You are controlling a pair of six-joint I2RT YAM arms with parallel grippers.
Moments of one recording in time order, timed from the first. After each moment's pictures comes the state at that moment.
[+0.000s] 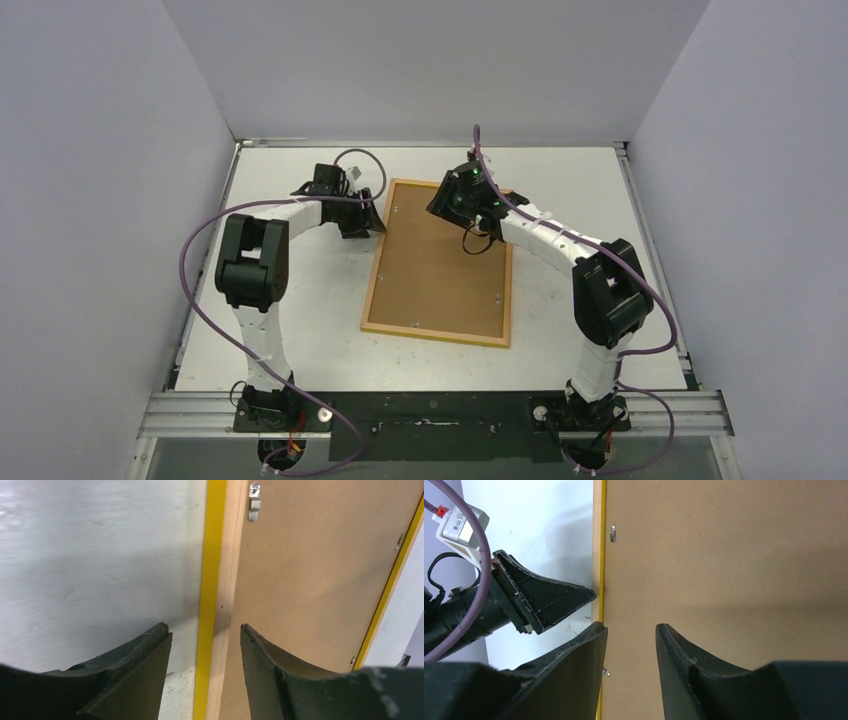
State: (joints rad) left arm -0.19 2.04 1.36 -0.29 0.42 -0.44; right arm 0.57 1.81 1.38 -0.24 0.04 0.82
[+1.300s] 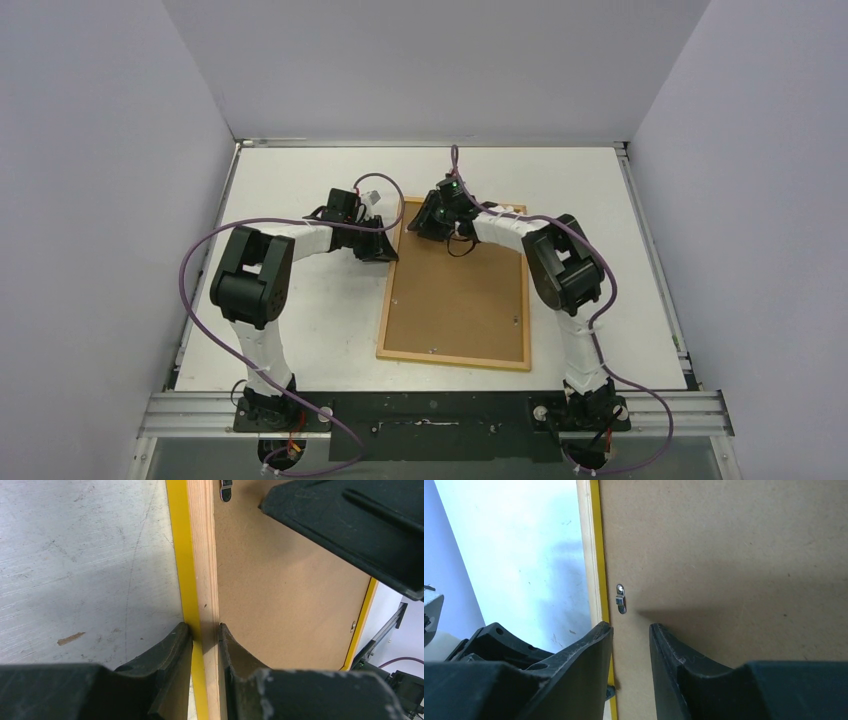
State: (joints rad) left arm -0.31 1.92 1.09 -0.14 0.51 -0.46; right arm 0.56 2.14 1.46 -0.08 -0.17 0.92
